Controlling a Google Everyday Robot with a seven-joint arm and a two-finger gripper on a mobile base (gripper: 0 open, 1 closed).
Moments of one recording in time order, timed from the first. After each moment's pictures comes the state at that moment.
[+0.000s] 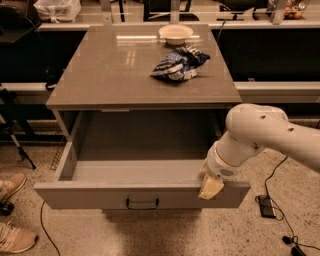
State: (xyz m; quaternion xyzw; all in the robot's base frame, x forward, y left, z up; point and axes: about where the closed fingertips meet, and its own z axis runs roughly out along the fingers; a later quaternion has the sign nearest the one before) arm 0.467 -0.135 0.652 -0.65 0.74 0.11 0.11
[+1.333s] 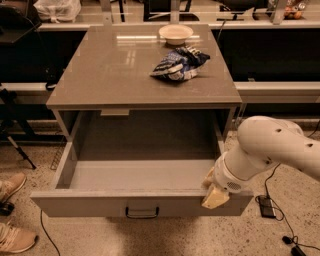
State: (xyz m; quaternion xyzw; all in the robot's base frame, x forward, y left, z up) arm 0.431 -0.144 0.649 -0.62 0.76 0.13 0.12
